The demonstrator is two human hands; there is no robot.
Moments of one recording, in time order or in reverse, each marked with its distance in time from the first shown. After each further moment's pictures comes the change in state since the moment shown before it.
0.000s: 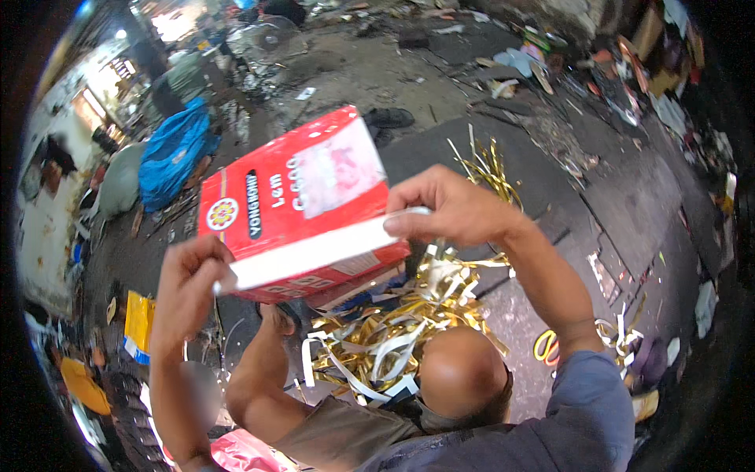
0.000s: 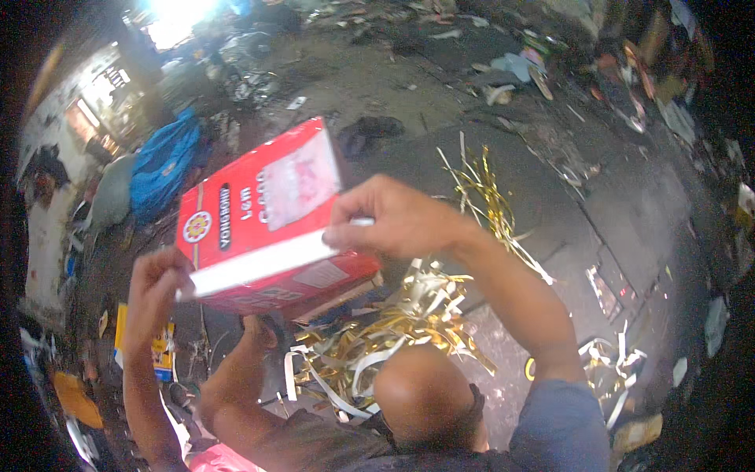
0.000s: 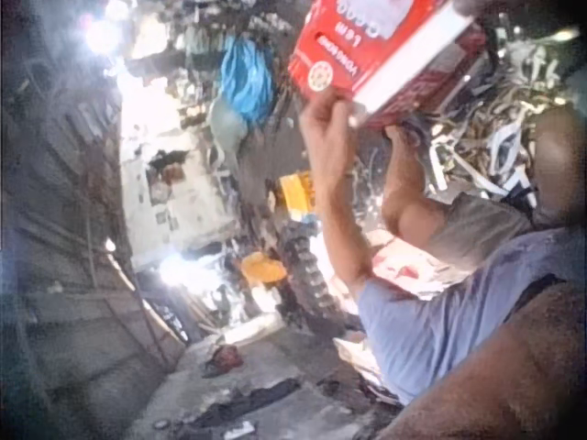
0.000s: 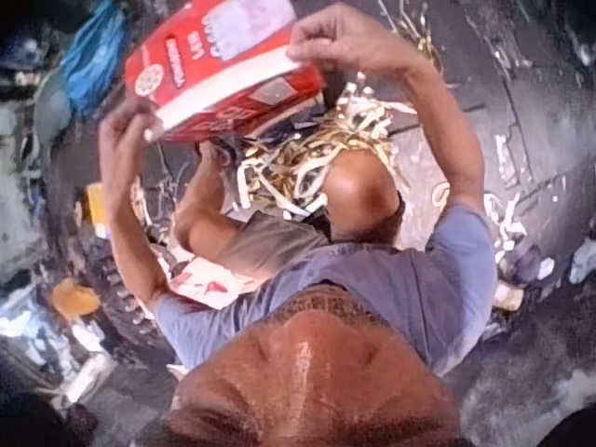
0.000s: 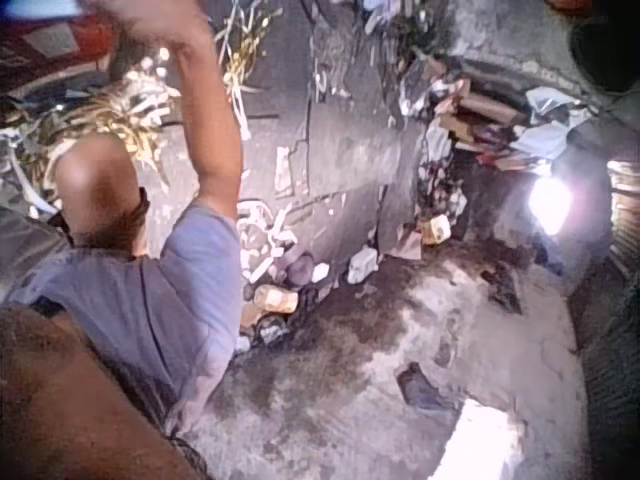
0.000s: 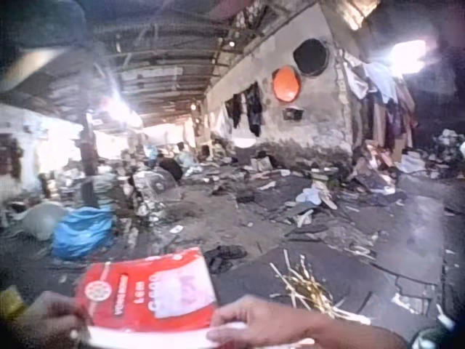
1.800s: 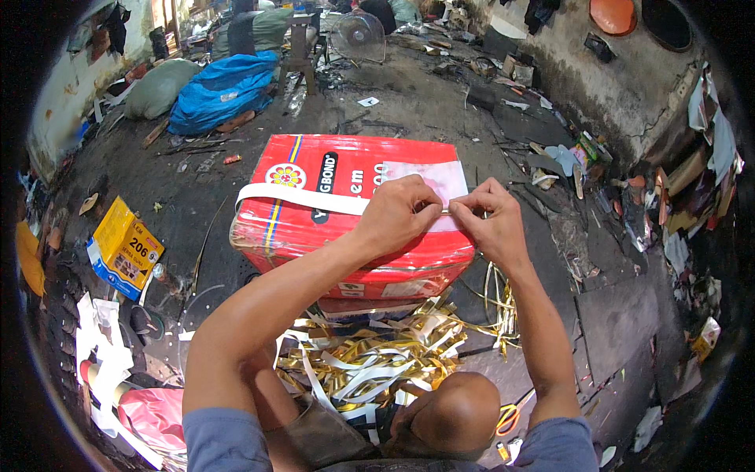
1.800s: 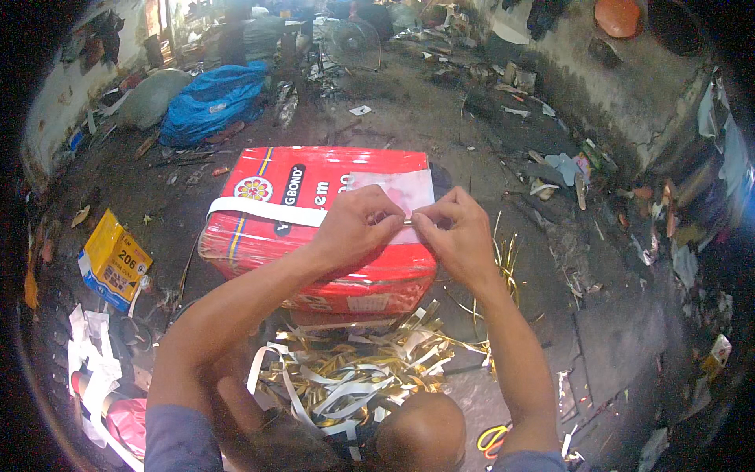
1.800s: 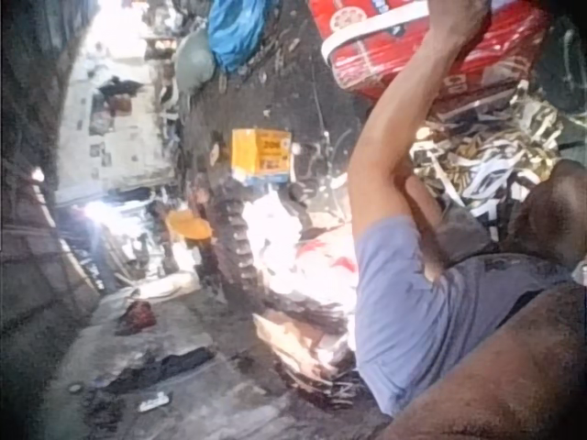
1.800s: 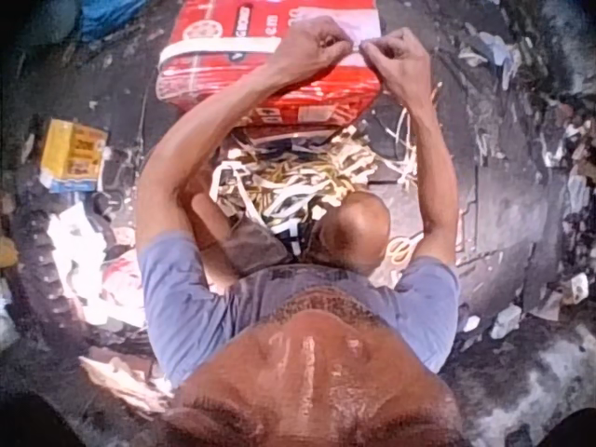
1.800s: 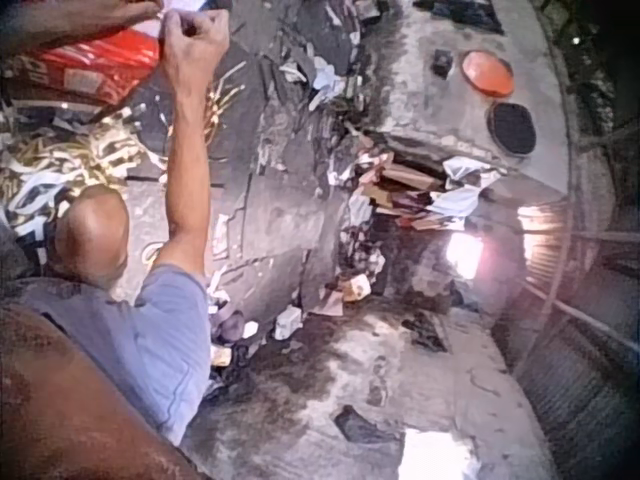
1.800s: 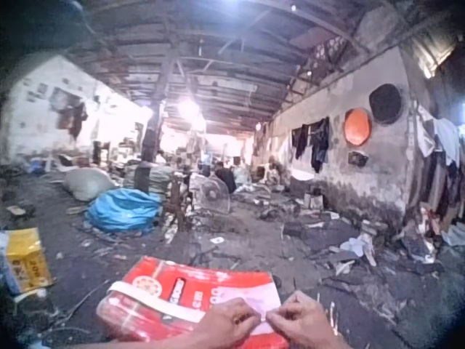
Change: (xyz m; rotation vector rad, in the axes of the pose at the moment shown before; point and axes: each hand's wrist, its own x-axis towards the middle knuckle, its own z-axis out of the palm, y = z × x) left_hand 0.143 -0.052 0.140 -0.040 0.288 0.583; right_hand 0.085 0.031 -0.010 -0.741 0.618 -0.336
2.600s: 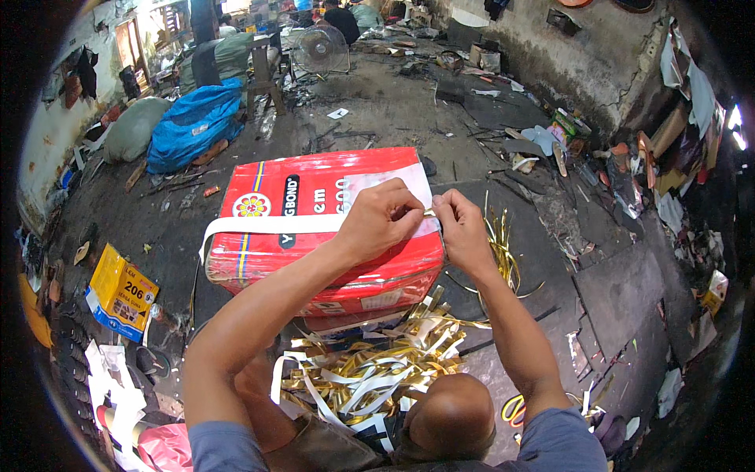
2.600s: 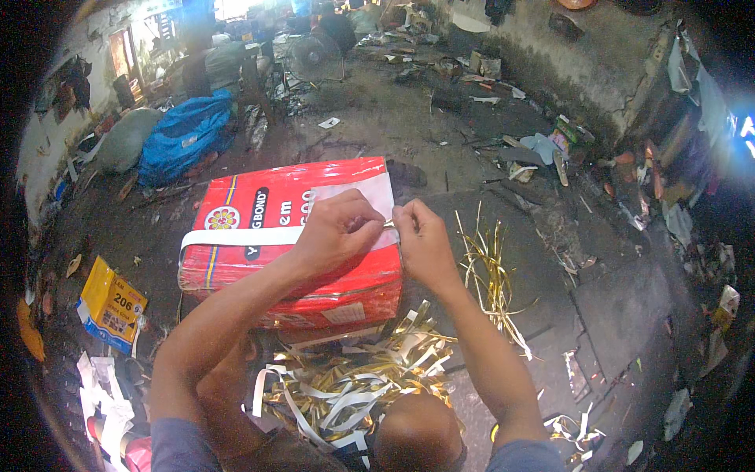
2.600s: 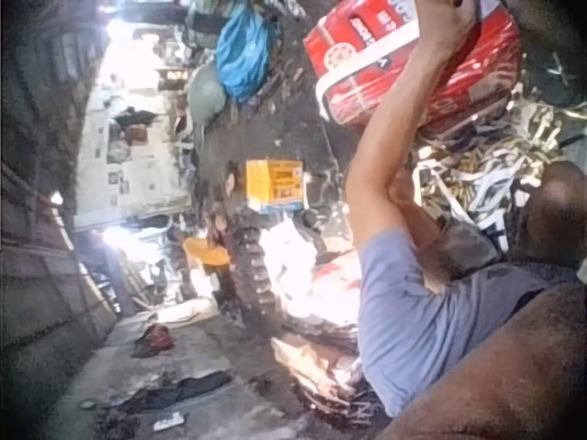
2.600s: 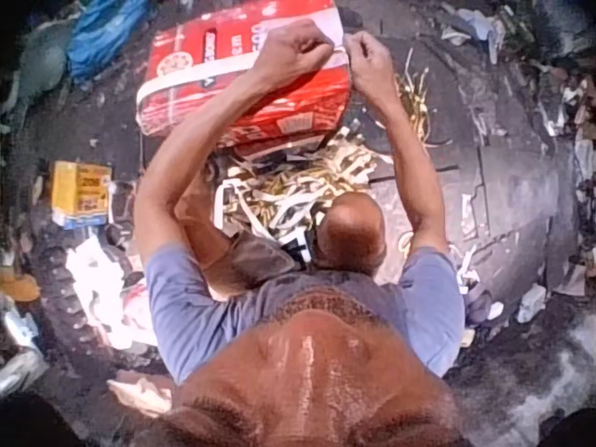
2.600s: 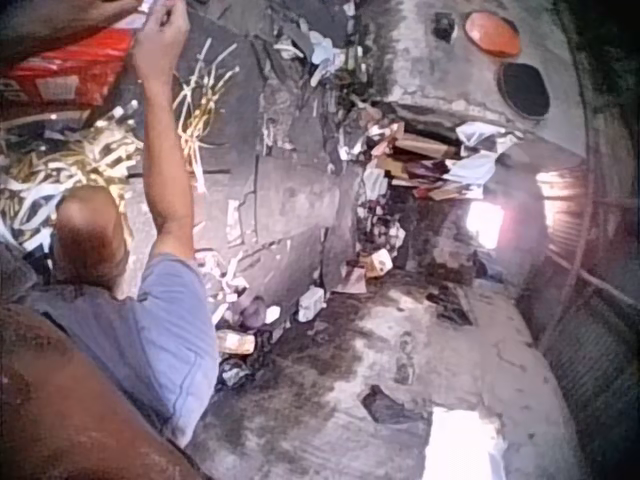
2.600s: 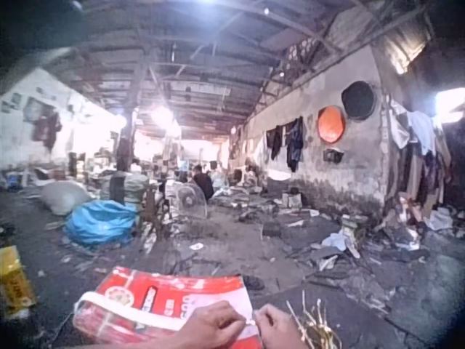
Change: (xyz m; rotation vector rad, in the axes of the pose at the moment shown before) left_hand 0.019 0.006 0.014 -0.112 -0.088 0.102; right_hand -0.016 0.029 0.022 0.359 0.051 0.230
